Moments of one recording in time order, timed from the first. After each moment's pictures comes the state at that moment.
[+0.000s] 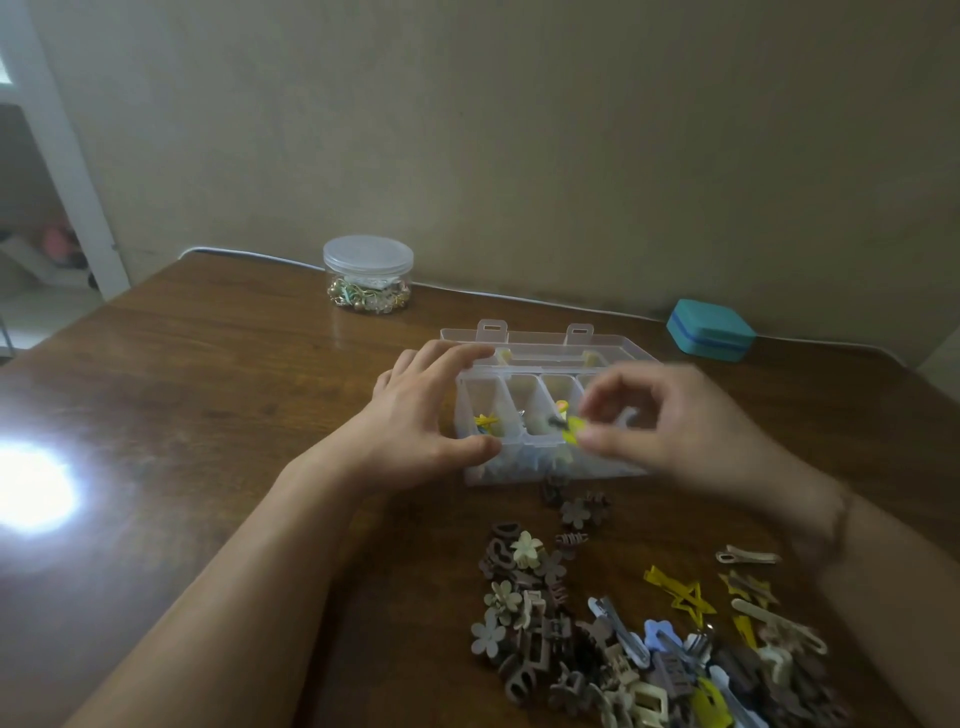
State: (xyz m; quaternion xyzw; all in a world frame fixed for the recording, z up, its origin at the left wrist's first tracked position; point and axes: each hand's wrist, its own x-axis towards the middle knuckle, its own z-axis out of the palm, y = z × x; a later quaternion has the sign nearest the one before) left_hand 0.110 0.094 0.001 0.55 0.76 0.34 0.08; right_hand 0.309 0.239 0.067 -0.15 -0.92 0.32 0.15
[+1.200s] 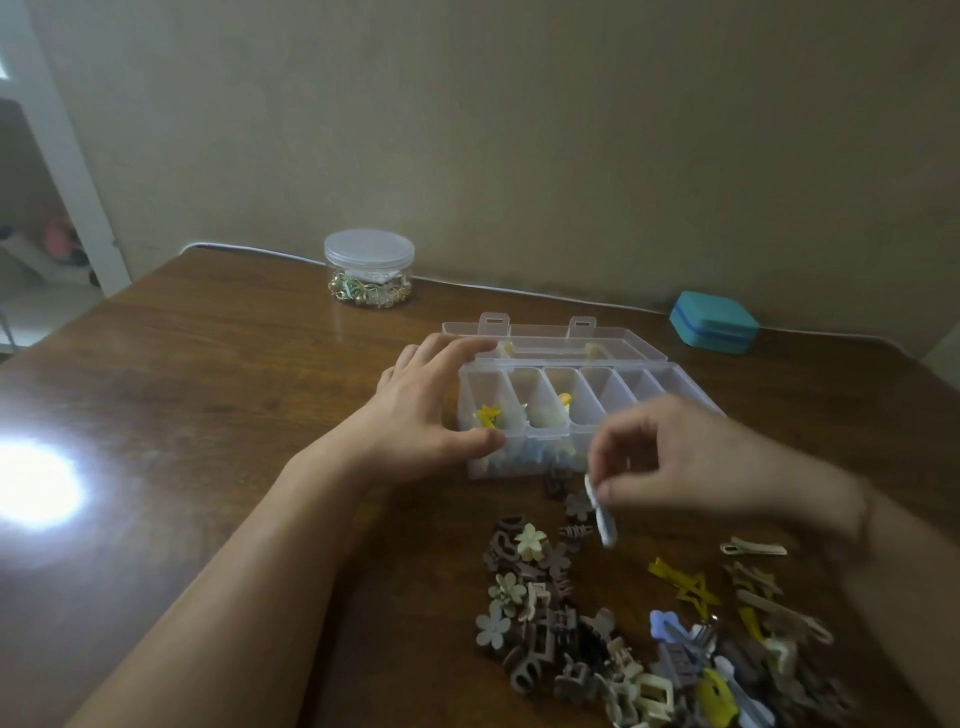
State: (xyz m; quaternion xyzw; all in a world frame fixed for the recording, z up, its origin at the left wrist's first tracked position) left_hand 0.112 0.094 0.001 0.55 0.75 0.35 0.09; right_hand 0.318 0.233 0.071 -0.17 -0.94 0.29 -0.06
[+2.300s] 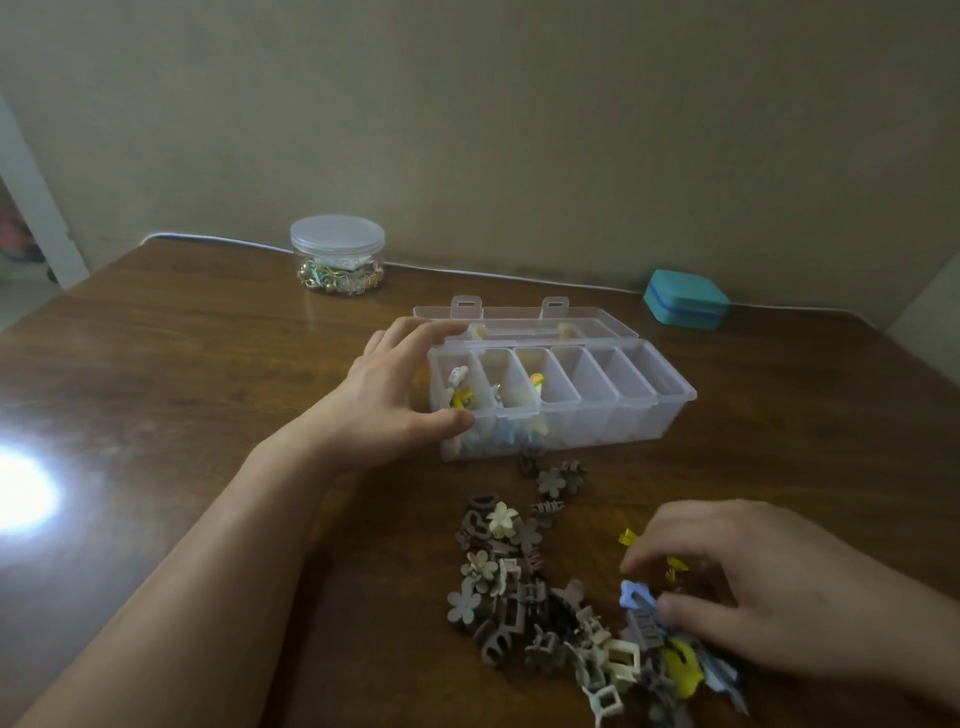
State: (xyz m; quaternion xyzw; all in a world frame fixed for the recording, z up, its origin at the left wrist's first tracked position) left_hand 0.112 0.095 0.000 0.55 0.75 0.36 0.10; right_hand 0.403 0.220 0.046 -0.12 -0.98 0.10 -0.09
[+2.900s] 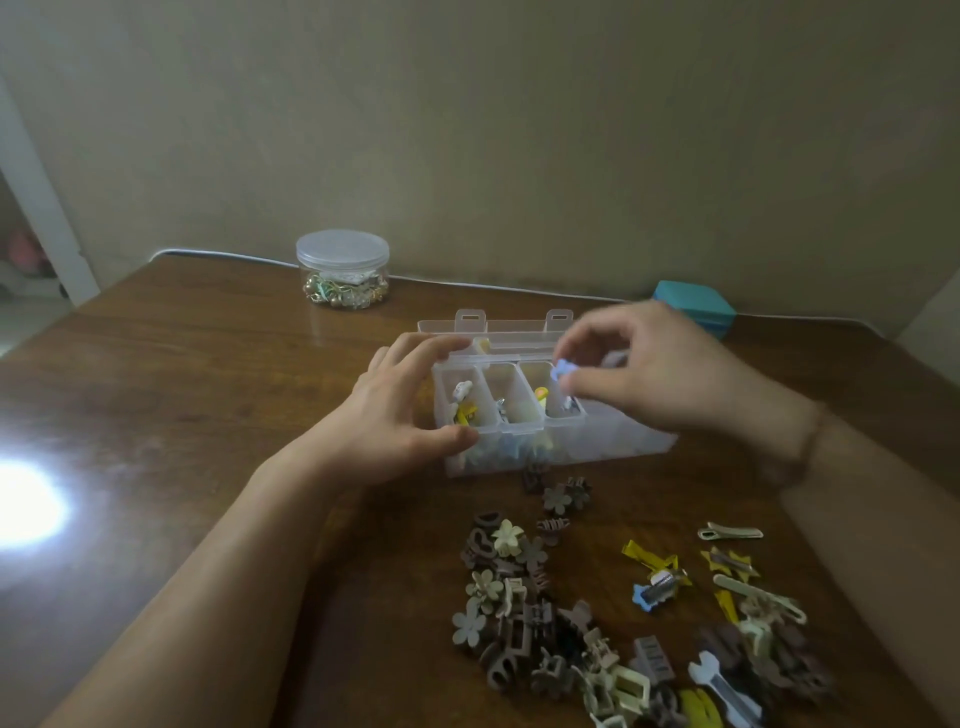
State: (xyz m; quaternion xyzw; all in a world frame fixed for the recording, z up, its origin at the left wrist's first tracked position) left_hand 0.110 0.096 -0.002 0.55 0.74 0.37 0.11; right_hand 0.295 0.248 0.090 -0.20 -0.94 0.22 0.15
